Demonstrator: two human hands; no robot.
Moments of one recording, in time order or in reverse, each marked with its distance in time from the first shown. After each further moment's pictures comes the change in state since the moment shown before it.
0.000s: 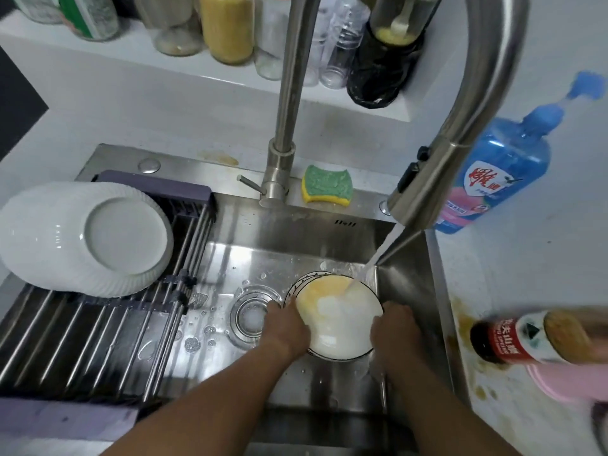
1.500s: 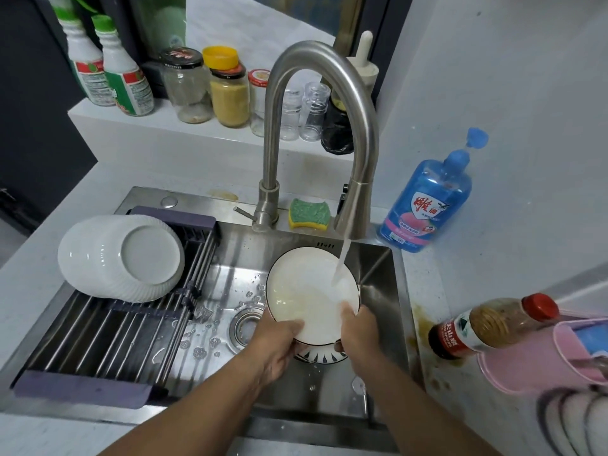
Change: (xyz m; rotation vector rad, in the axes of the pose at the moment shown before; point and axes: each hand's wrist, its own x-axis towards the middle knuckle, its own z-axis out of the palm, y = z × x) left_hand -0.100 0.050 -0.026 -1.347 0.034 -0.131; right_hand -0.056 -0.025 -0.055 0.894 -0.159 0.065
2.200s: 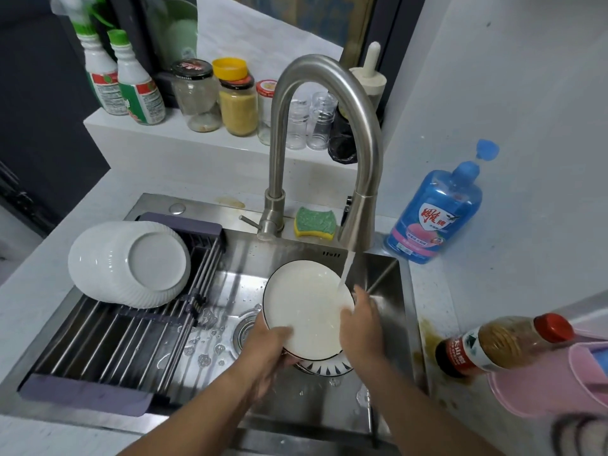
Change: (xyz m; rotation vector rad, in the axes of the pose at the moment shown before) left_hand -0.010 0.010 -0.013 0.040 0.005 0.072; right_hand 0.020 -0.010 0.004 -0.370 0.058 -0.343
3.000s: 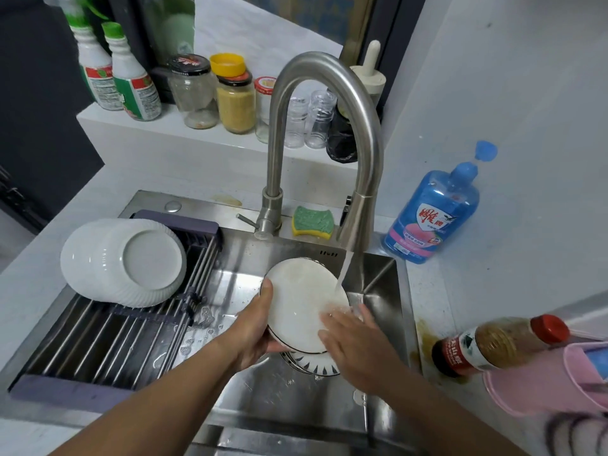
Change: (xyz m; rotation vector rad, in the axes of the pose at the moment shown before) left_hand 0.010 0.040 -0.010 0.115 -0.158 -0.098; right_hand -0.024 0.013 -0.040 -0.657 -0.382 -0.681
